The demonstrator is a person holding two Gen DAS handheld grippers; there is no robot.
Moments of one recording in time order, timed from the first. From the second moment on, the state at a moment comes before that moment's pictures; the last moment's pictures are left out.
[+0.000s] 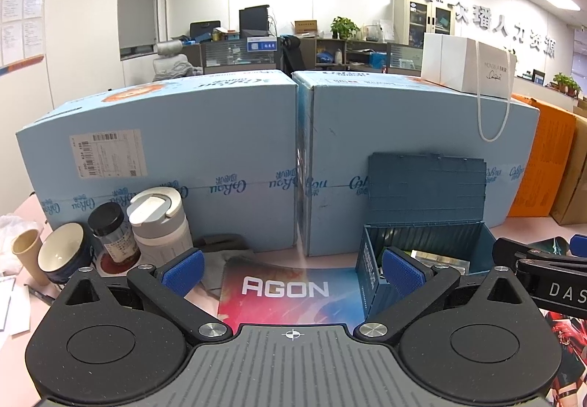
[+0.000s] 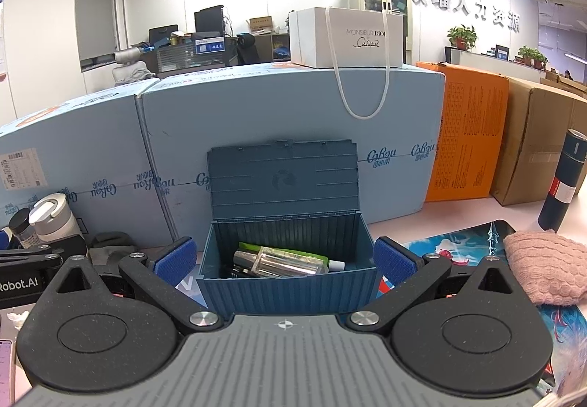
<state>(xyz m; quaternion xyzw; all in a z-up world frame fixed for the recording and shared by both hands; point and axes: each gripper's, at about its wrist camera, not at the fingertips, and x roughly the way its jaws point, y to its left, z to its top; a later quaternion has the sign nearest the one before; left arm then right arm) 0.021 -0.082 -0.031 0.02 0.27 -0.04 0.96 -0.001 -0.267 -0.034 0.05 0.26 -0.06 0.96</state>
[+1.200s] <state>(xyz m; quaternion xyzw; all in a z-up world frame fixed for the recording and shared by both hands) 0.010 -0.083 -0.027 0.02 0.25 -0.04 0.97 -0.009 -0.265 -0.030 0.04 0.24 -0.07 0.97</state>
